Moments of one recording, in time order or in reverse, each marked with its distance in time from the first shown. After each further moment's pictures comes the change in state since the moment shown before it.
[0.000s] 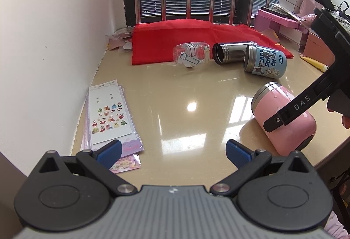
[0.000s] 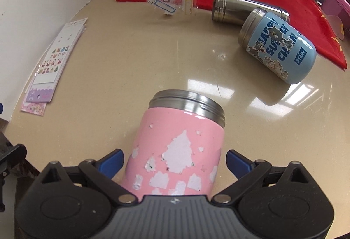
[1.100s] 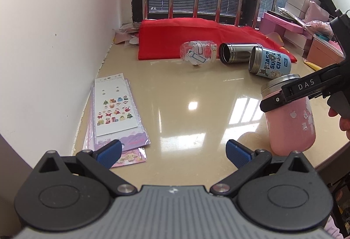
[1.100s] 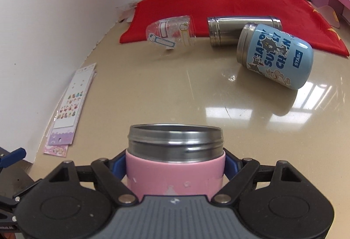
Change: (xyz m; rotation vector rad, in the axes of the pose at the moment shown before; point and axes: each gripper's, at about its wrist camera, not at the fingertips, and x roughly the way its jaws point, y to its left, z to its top) left arm -0.004 0.013 -0.004 -0.053 0.010 -0.003; right arm -0.011 -0.013 -0.009 0.126 -0.217 0.146
